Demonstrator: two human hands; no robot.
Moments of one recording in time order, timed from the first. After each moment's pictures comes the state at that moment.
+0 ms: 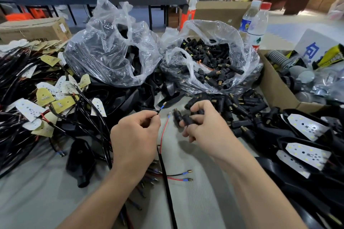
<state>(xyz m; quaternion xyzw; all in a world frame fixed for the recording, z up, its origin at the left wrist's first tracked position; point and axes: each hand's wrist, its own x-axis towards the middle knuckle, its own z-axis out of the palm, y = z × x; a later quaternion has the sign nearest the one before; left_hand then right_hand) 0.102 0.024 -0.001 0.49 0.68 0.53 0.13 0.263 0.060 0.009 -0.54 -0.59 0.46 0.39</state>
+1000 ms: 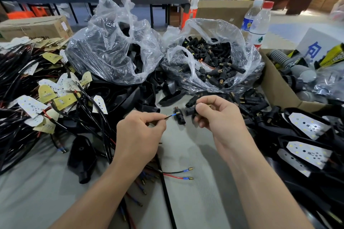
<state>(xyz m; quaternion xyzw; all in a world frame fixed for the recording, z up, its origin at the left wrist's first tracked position) 0.097 0.024 -0.003 0.52 0.66 0.50 0.18 0.272 0.066 0.020 -0.46 -0.45 0.54 0.54</state>
